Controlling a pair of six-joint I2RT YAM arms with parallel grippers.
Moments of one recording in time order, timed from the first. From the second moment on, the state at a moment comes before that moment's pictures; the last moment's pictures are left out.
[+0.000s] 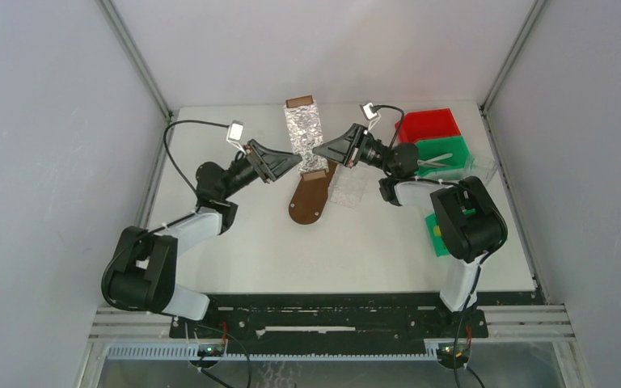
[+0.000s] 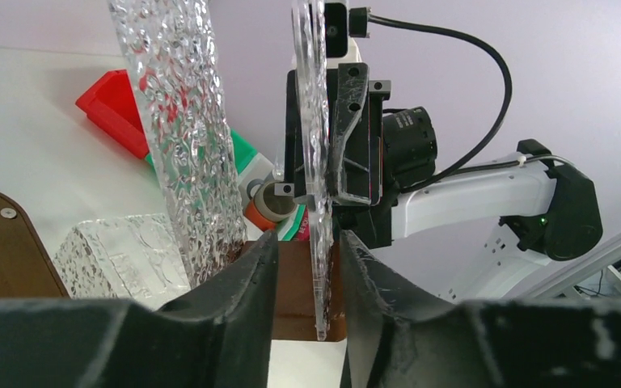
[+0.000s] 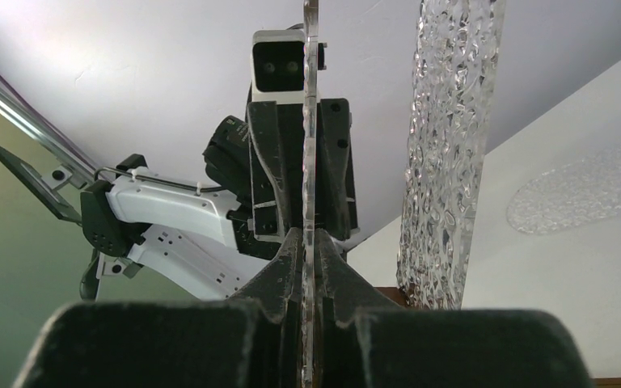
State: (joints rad) left arm -0.29 1.44 0.67 1.14 0.72 -1.00; right arm 0.41 1.85 1.01 1.40 -0.85 1.27
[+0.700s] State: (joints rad) left arm -0.20 1.29 0.74 0.68 0.88 -0.76; right arm 0.39 1.87 1.04 1.41 -0.95 1.27
